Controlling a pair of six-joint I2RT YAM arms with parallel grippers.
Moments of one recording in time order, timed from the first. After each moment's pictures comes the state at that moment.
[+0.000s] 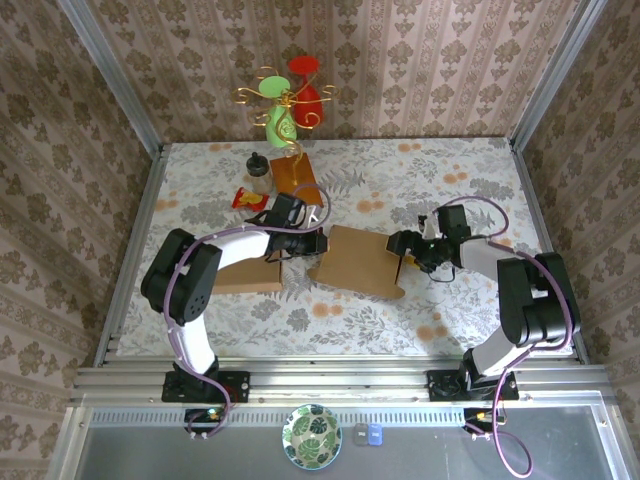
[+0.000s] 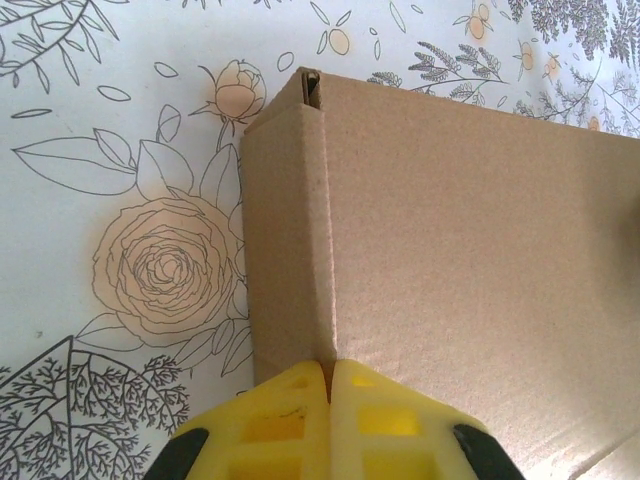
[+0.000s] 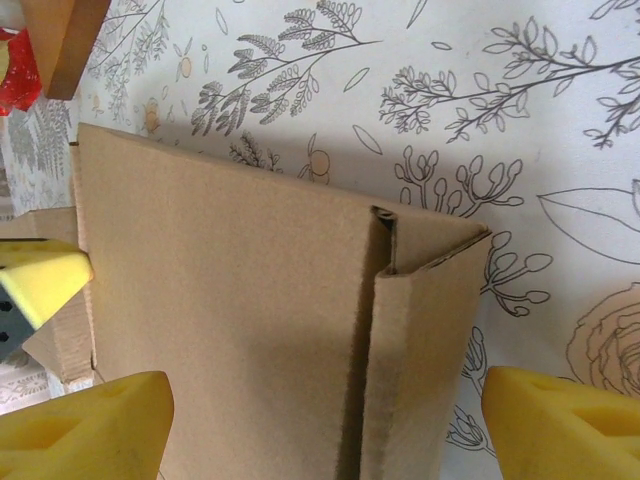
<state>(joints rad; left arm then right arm) -0.58 1.83 1.05 -0.14 0.46 -0.49 0.08 1.59 0.73 -0.14 -0.61 0.53</state>
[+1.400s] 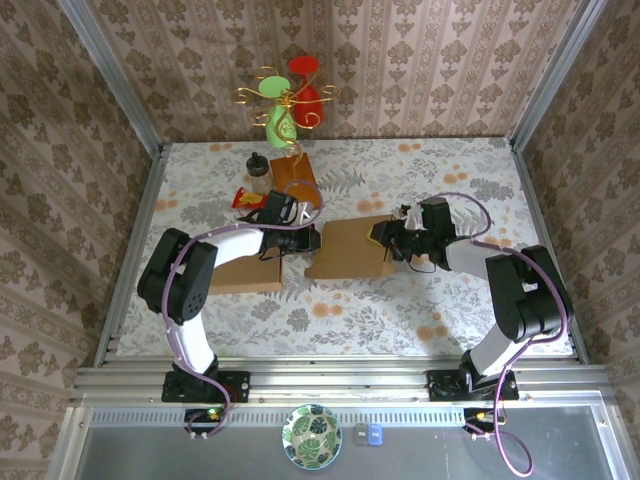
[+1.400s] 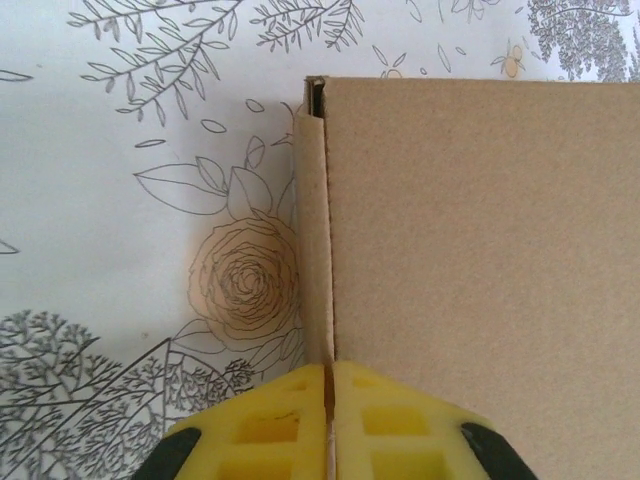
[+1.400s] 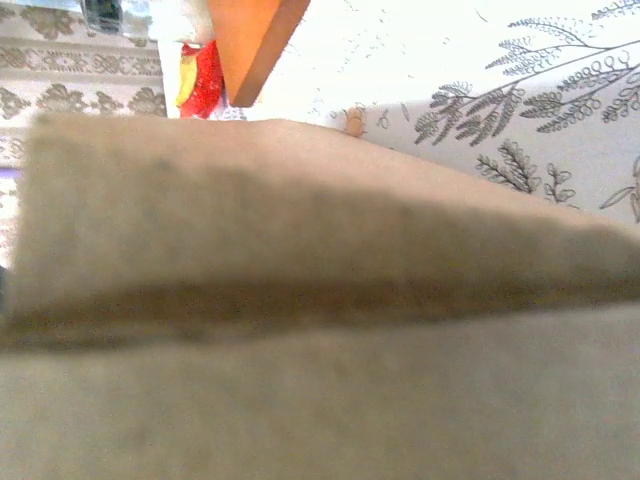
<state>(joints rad) -0.53 1.81 1.03 -0.14 0.45 -0.48 0.19 1.63 0.75 0.17 -0.75 0.90</state>
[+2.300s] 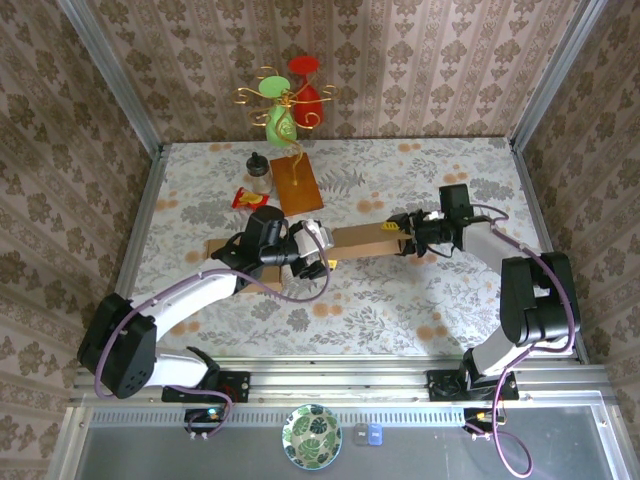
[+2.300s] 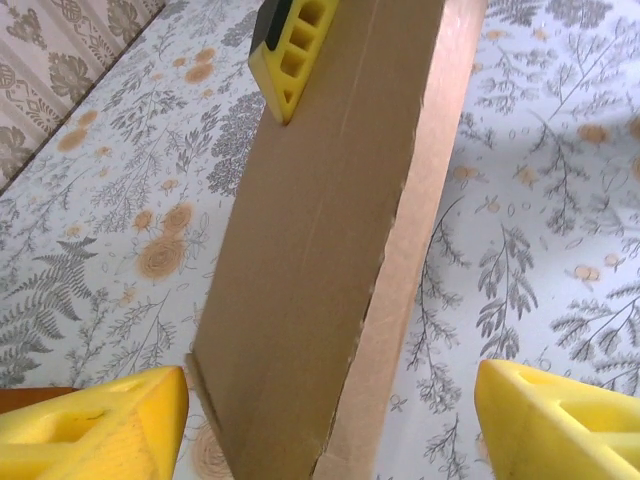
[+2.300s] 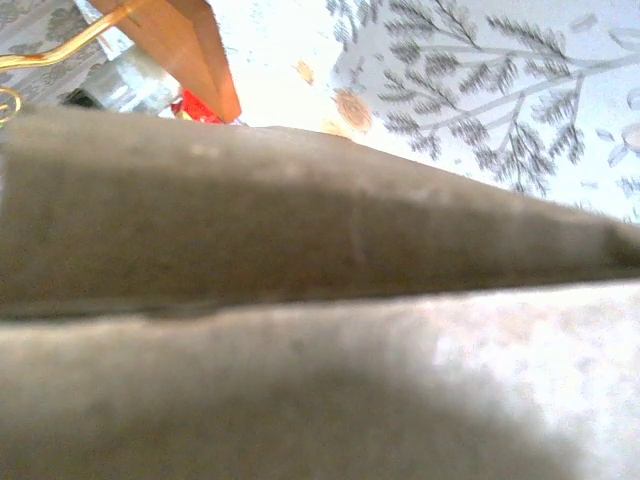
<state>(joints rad) -0.69 1.32 0.79 -0.01 0.48 0.56 0.07 1.59 0.92 -0.29 -0.93 1.35</state>
